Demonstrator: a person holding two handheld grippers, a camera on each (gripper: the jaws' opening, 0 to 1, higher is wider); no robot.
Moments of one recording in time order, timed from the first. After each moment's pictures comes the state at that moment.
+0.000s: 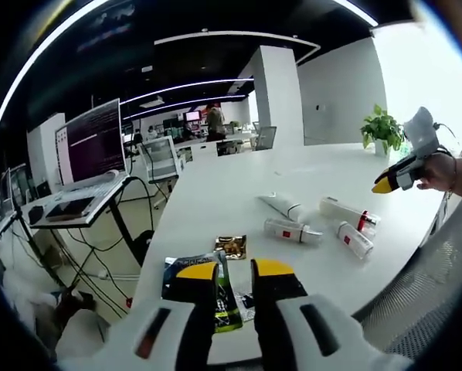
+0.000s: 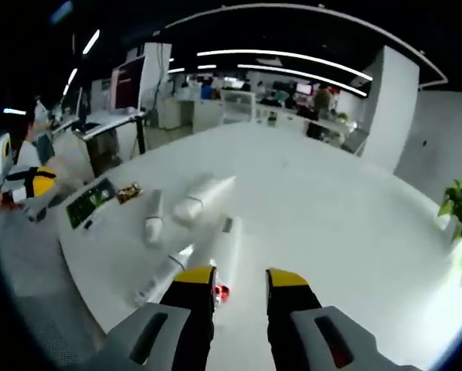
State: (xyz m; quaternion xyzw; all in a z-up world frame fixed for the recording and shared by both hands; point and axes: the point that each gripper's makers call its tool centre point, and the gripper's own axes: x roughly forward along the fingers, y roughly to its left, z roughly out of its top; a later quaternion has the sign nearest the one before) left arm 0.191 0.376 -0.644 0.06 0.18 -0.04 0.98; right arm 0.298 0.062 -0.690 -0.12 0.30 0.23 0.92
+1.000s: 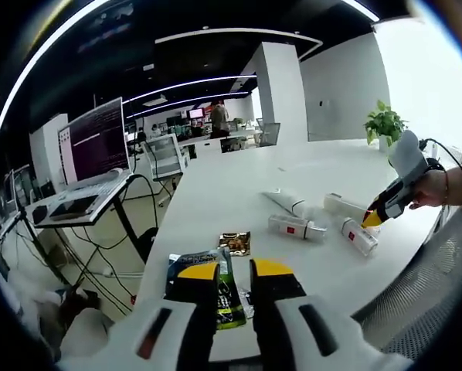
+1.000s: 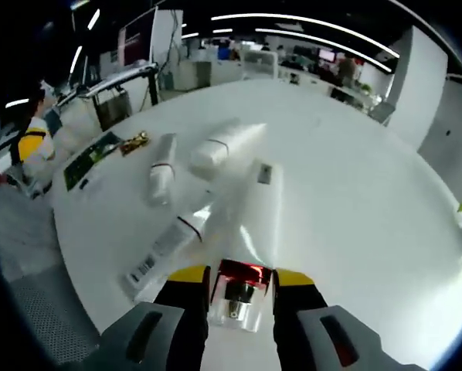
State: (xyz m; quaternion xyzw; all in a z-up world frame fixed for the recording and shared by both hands) left arm 0.189 0.378 -0.648 0.06 0.19 -0.03 0.98; right arm 0.294 0.088 -0.760 -0.17 0.39 0.26 0.87
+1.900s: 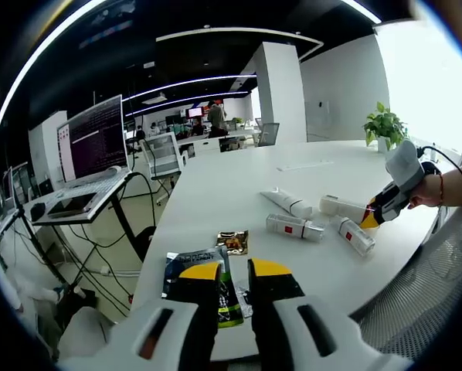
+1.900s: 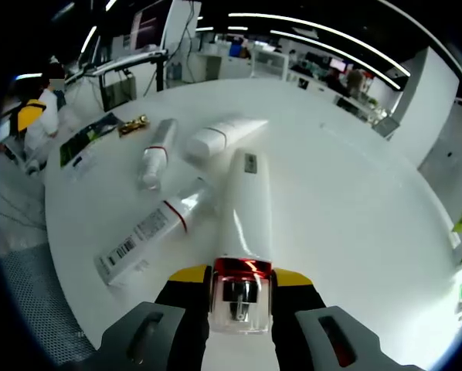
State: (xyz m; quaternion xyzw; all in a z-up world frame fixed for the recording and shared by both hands) left arm 0.190 0.379 -0.650 0.06 0.18 -0.04 0.98; right arm 0.302 0.074 -0.766 -0.21 0.37 0.27 0.87
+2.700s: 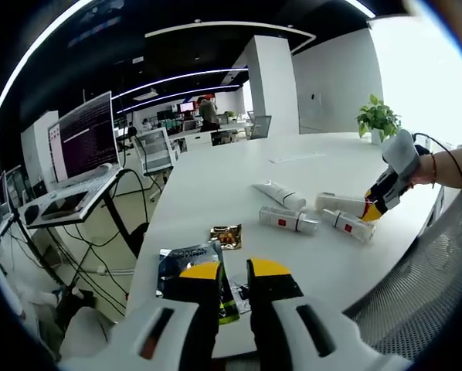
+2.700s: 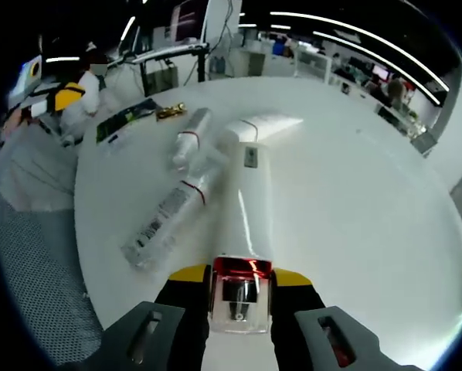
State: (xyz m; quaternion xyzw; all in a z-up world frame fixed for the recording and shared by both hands) left arm 0.191 0.373 -0.658 0.07 0.21 -0.05 0.97; right arm 0.285 0.071 -0.770 -0.24 0.38 0.38 0.80
